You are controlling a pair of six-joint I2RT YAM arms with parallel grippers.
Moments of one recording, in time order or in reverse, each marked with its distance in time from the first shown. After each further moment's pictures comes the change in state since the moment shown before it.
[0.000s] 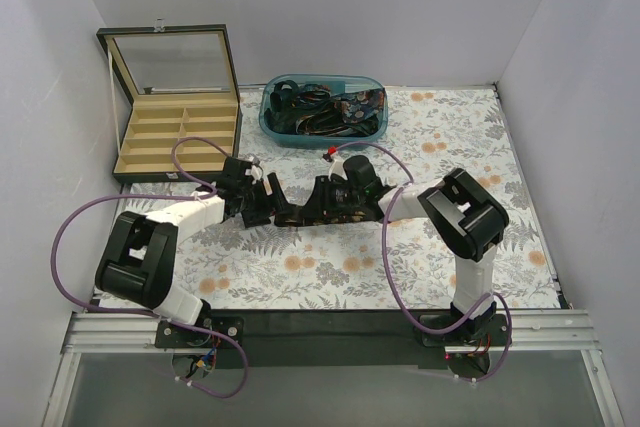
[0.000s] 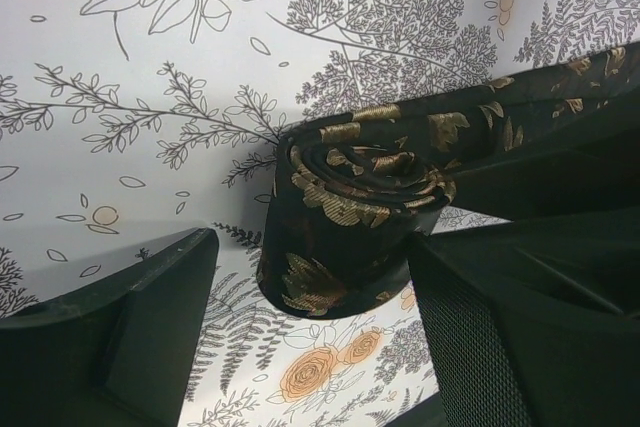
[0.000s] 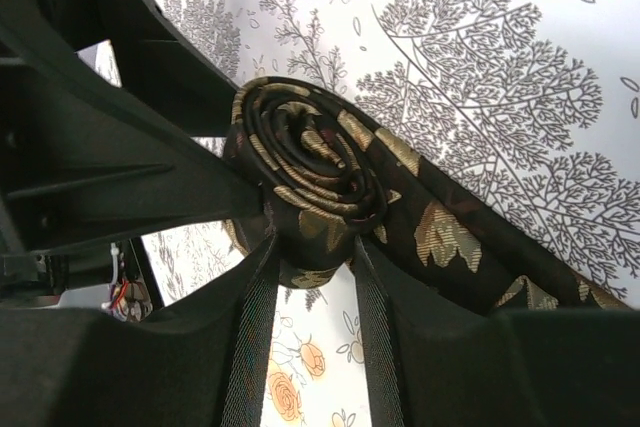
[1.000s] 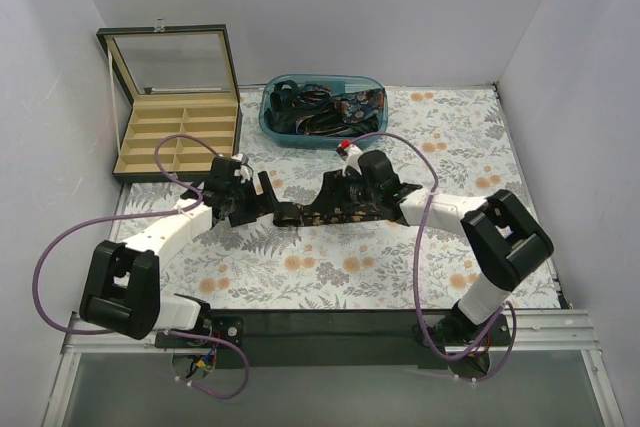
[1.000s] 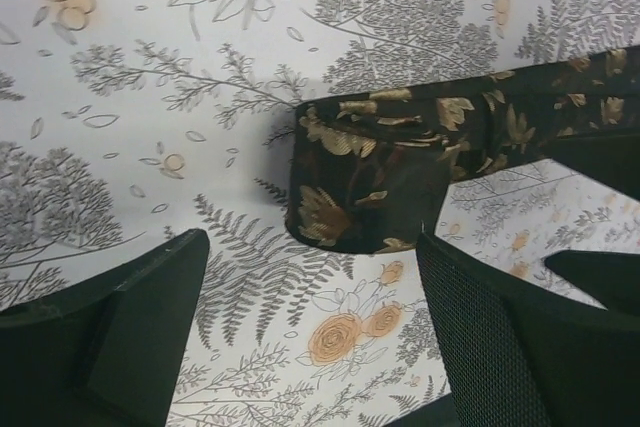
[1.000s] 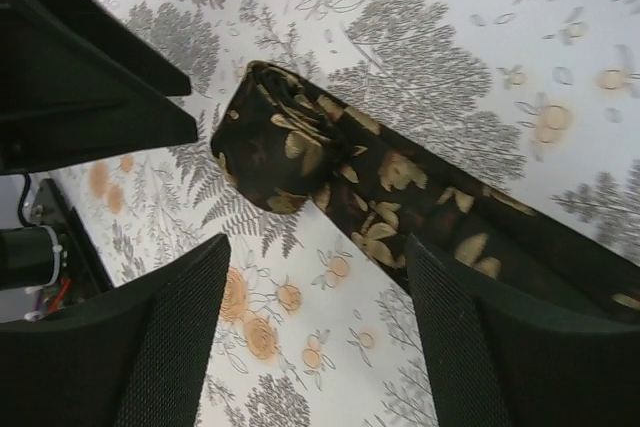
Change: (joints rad) left arm 0.027 -0.179 -0.012 -0.144 -0.100 0.067; right arm -0.029 -0.304 -0.084 -0.233 0.173 -0.198
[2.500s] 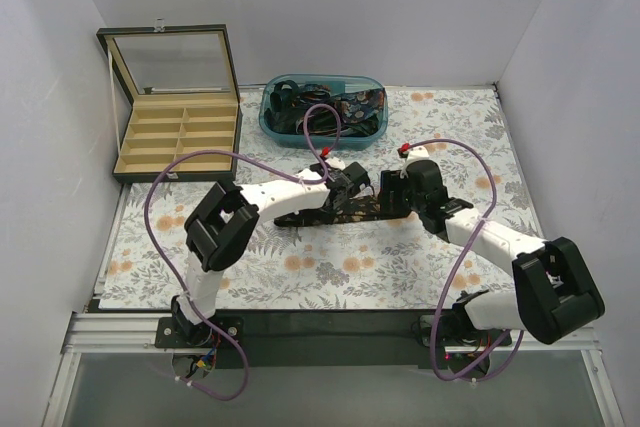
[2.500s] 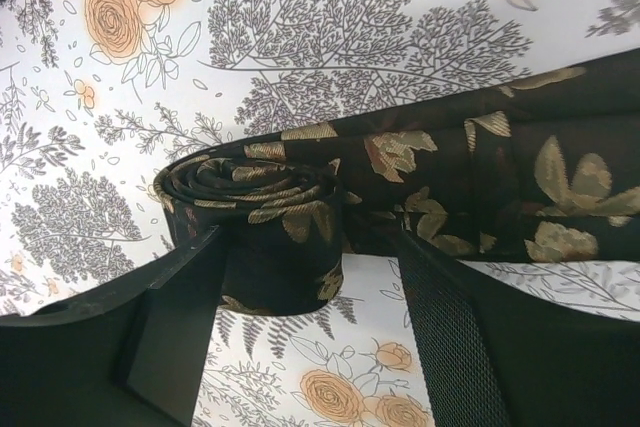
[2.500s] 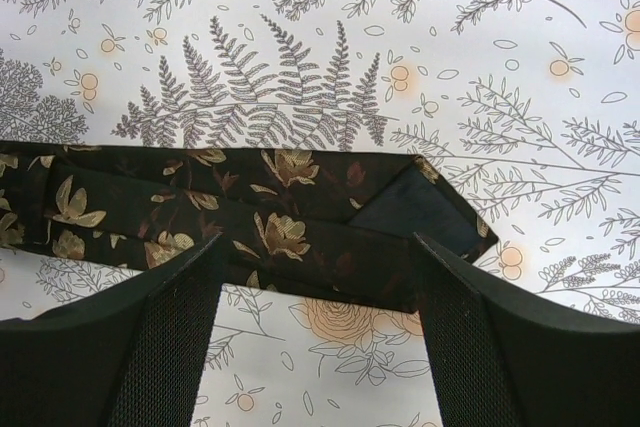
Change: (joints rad) left arm -0.613 0.694 0.771 -0.615 -0.843 -0.023; right arm -0.201 -0.316 -0.224 -0.194 0.485 -0.212
